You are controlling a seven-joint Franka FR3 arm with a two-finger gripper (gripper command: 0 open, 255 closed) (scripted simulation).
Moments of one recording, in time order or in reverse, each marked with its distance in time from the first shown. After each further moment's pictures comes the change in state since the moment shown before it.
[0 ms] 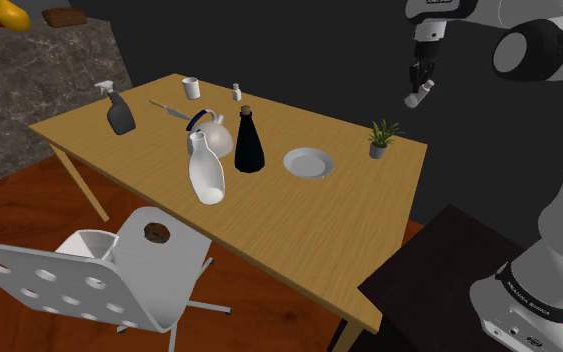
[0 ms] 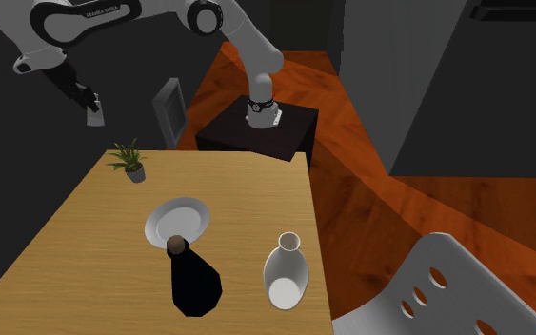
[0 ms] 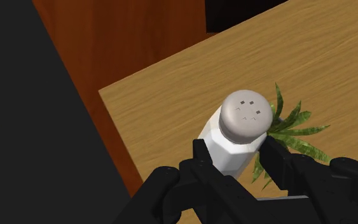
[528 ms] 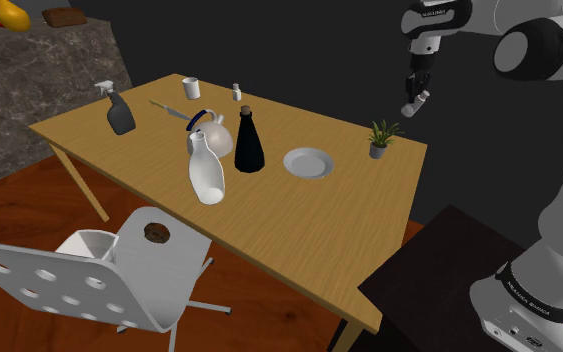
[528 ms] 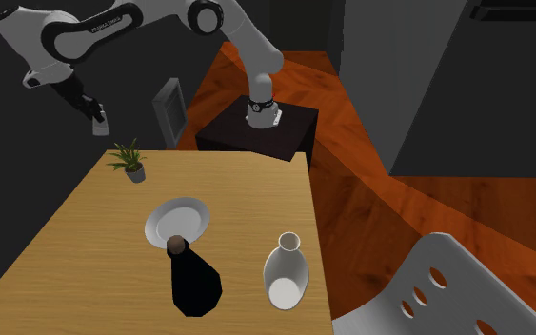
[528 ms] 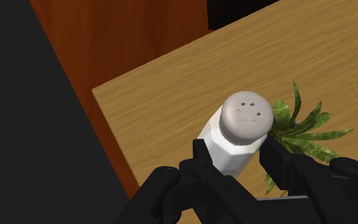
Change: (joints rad) arm 0.004 -0.007 0.001 -0.116 0.000 0.109 0.006
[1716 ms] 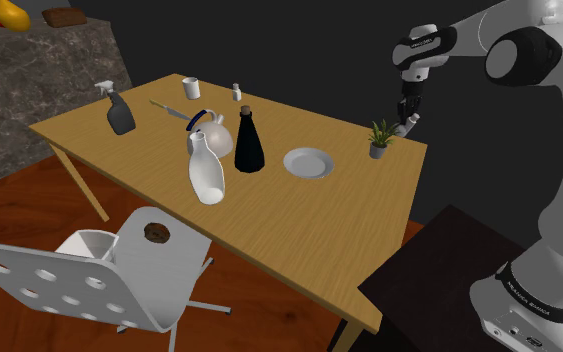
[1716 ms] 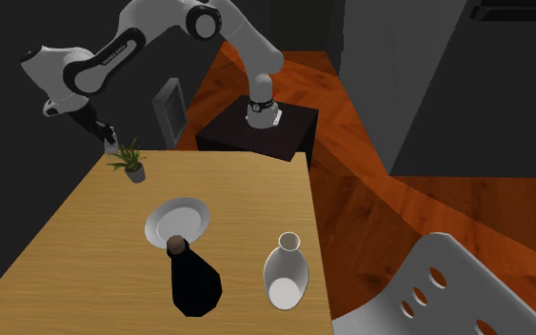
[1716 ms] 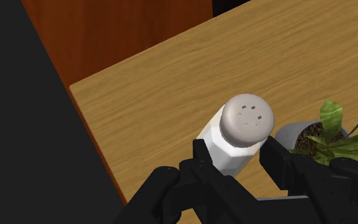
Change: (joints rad) arm 0.001 0.056 0.004 -0.153 0.003 0.208 0.011
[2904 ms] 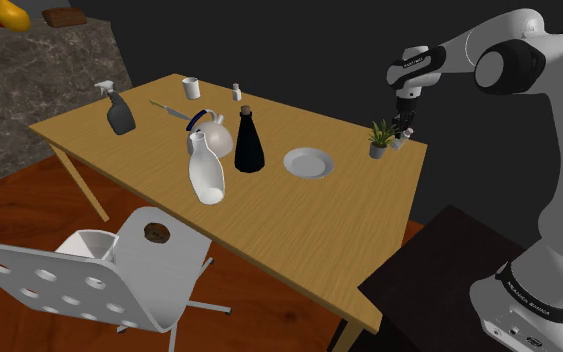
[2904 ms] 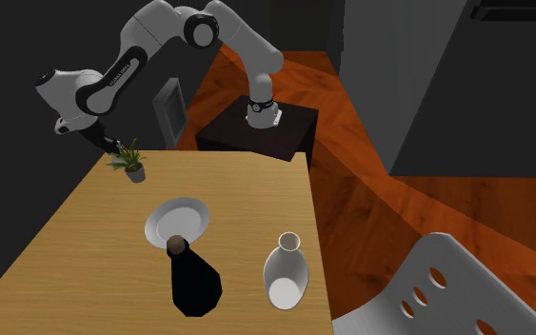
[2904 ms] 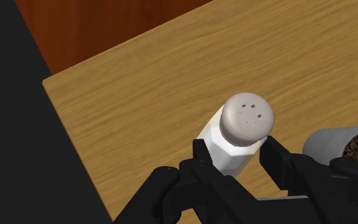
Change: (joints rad) arm -0.002 0.082 0.005 -0.033 0.005 0.116 0.007
